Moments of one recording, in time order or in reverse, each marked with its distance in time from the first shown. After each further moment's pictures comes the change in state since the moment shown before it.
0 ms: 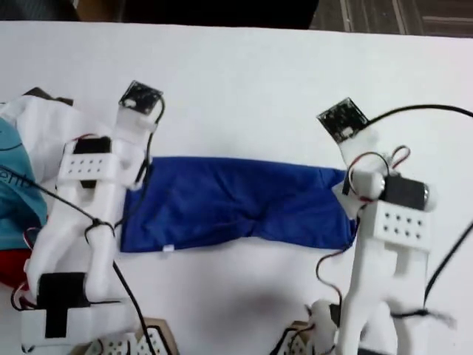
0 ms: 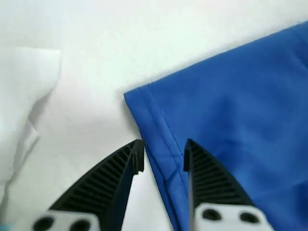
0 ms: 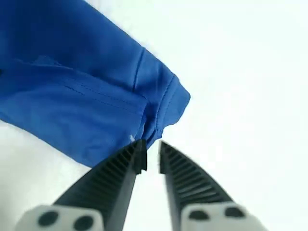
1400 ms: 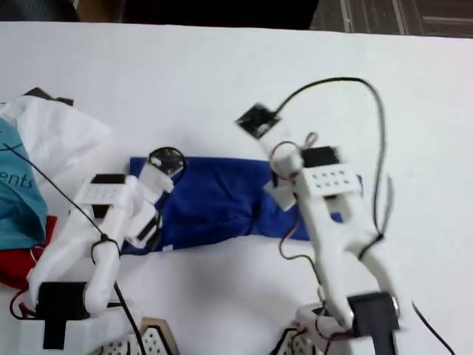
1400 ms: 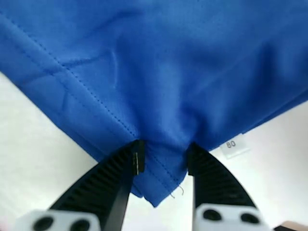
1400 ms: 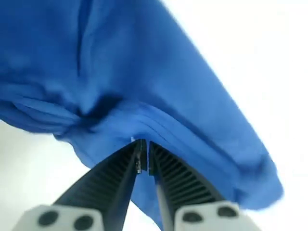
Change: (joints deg) left arm 3.3 -1.0 19.3 4.0 -13.6; right arm -22.2 21.9 -3.1 -8.0 -9.7
